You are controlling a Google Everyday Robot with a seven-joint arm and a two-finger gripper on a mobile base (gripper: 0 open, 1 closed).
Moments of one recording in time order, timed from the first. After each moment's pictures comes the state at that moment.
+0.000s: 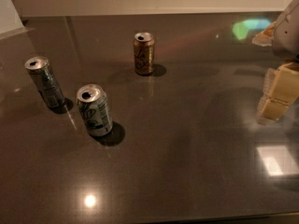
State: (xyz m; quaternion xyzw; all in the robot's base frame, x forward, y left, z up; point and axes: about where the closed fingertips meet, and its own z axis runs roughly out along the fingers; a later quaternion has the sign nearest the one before) arm 0.438 -0.217 0.976 -0.60 0.78 -0.03 0.16
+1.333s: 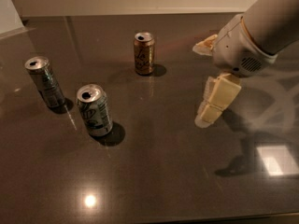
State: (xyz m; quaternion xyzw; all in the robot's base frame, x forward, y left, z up) arm 0.460 -0.112 0.946 -0.65 0.71 0.08 0.26
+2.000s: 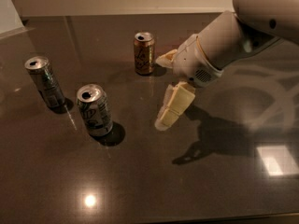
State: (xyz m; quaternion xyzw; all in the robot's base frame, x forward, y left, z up) arm 0.479 -0.031 0.908 -0.66 0.67 0.18 0.29
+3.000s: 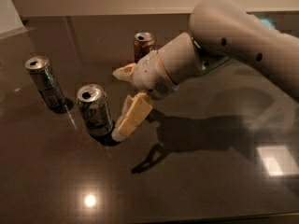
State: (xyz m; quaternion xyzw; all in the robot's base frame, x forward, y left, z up) arm 0.460 0.070 0.894 -0.66 0.61 0.32 0.31
